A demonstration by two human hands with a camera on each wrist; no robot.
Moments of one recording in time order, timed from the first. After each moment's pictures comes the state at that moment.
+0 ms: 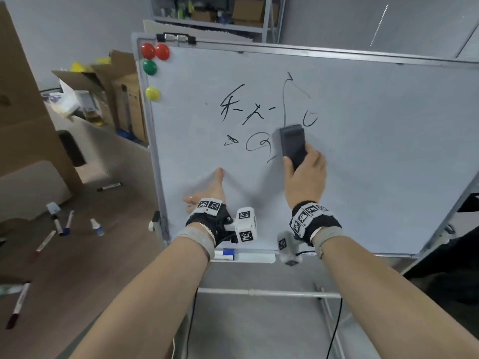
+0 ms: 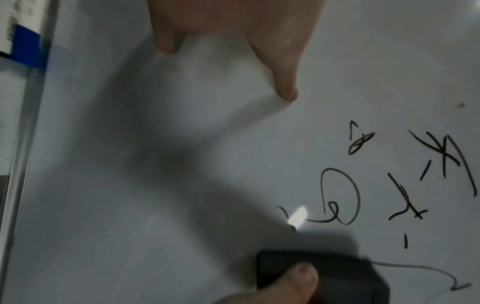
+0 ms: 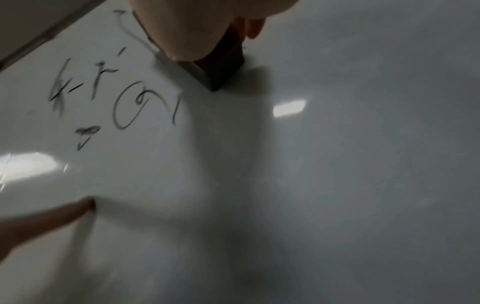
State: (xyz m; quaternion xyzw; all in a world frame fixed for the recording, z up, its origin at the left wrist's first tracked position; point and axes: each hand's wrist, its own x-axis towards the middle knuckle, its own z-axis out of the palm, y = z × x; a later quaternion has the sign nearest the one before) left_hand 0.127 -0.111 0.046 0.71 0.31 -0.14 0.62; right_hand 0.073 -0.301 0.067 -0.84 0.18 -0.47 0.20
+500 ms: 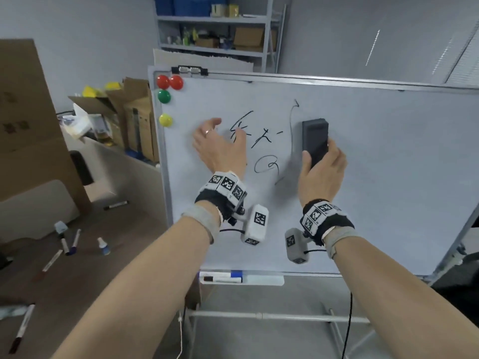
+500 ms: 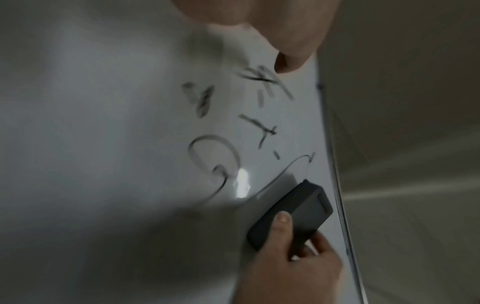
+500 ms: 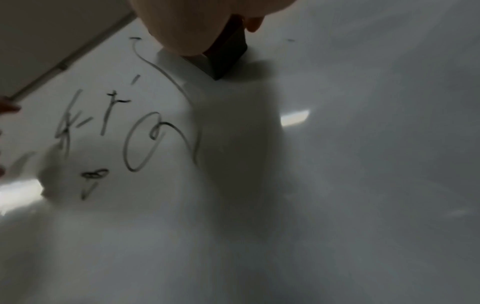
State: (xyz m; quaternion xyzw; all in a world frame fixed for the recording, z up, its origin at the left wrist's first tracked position) left_hand 0.135 -0.122 0.186 0.73 0.01 0.34 0.59; right_hand 0.081 -0.304 0.116 -0.79 0.20 -0.55 0.20
